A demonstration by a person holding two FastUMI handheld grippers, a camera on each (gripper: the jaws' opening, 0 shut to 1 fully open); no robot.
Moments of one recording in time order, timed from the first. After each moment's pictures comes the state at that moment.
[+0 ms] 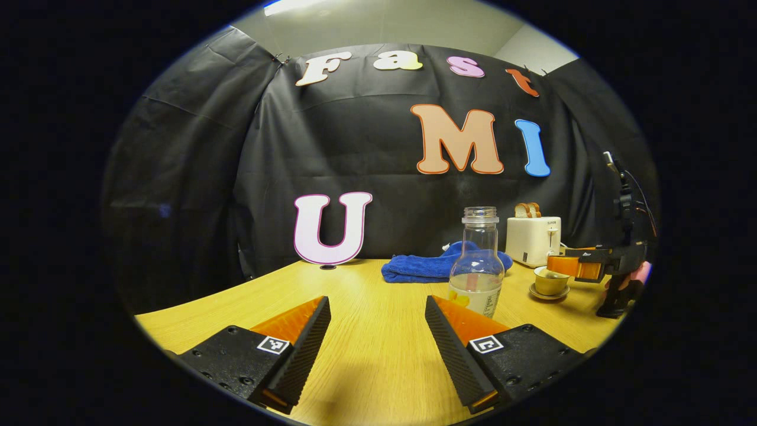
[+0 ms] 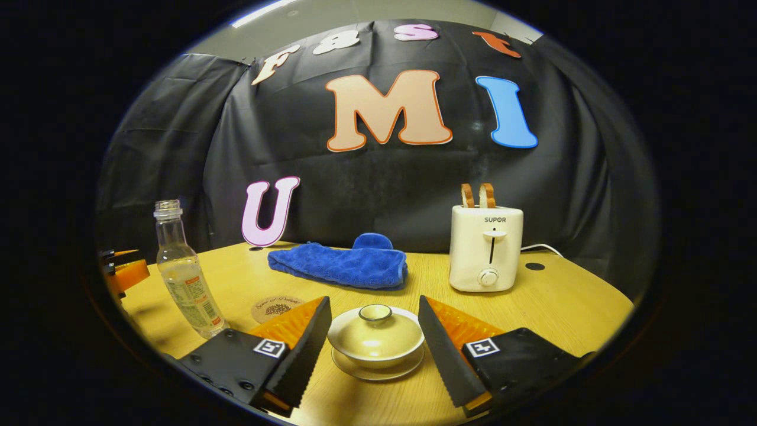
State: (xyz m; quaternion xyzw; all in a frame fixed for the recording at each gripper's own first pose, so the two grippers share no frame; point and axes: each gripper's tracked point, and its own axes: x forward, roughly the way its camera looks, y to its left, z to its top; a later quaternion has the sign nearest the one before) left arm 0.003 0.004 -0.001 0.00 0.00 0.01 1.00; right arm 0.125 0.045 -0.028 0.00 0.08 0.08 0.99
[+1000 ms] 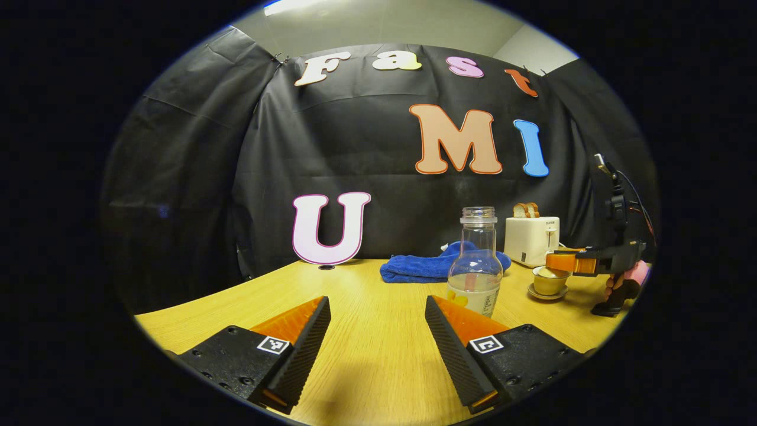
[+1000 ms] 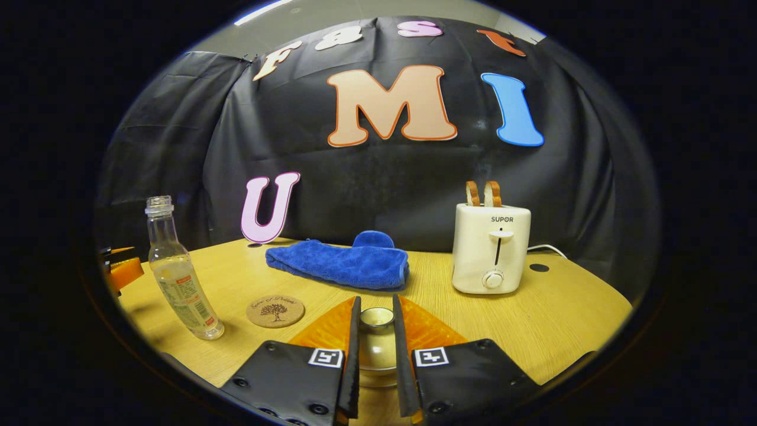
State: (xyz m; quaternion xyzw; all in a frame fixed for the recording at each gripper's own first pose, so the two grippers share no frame) left arm 0.003 0.003 -0.002 0.00 0.00 0.01 1.00; right arm 0.133 0.043 -0.022 -0.01 0.06 0.08 1.00
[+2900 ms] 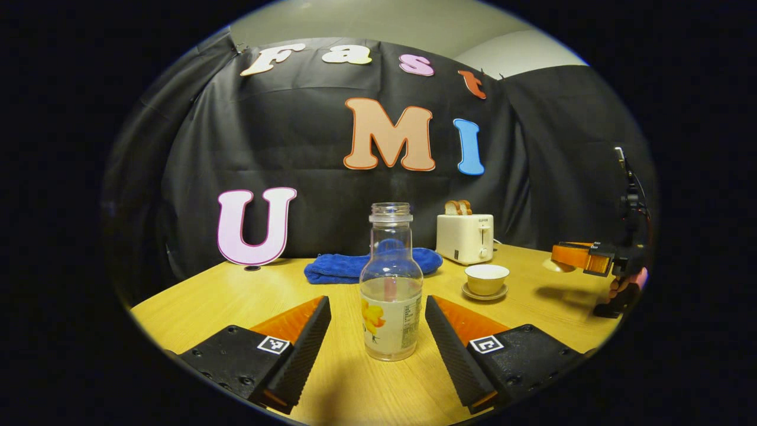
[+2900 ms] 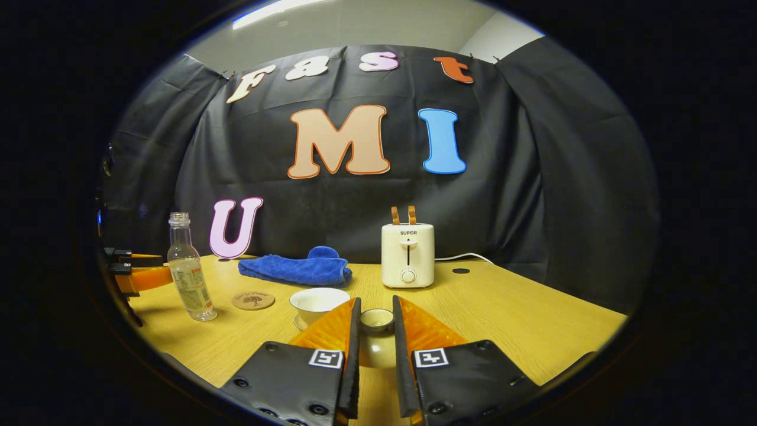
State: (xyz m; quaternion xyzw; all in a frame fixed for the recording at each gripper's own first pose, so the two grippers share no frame) left arm 0.022 -0.086 -0.009 0.00 0.02 -0.17 0.99; right arm 0.011 -0.040 0.002 0.00 0.00 -0.04 1.00
